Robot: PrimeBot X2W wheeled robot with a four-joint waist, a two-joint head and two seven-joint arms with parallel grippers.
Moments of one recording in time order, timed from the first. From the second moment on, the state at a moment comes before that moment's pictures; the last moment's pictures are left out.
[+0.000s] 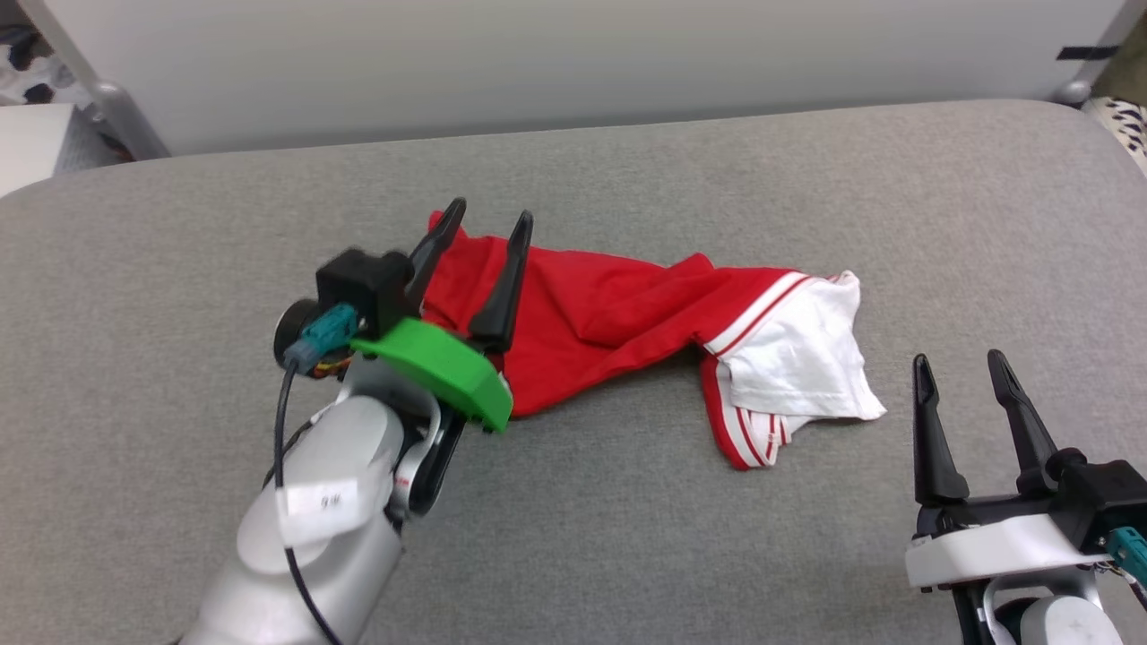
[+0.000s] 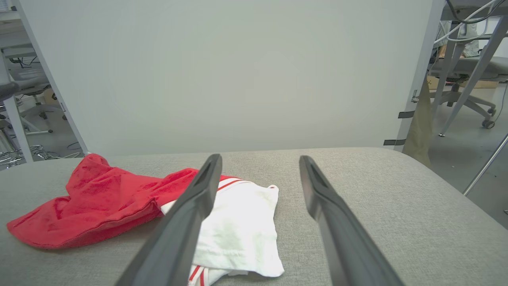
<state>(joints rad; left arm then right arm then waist) -0.58 0.23 -0.55 0.40 -0.61 -0.02 -0.26 -0.01 -0.05 -0.04 -0.04 0.11 0.13 -0.26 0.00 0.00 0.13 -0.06</state>
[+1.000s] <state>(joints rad) -0.08 0.07 -0.20 0.08 -0.25 -0.12 -0.26 0.06 -0.05 -0.01 -0.02 0.10 0.13 -0.26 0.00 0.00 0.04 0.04</state>
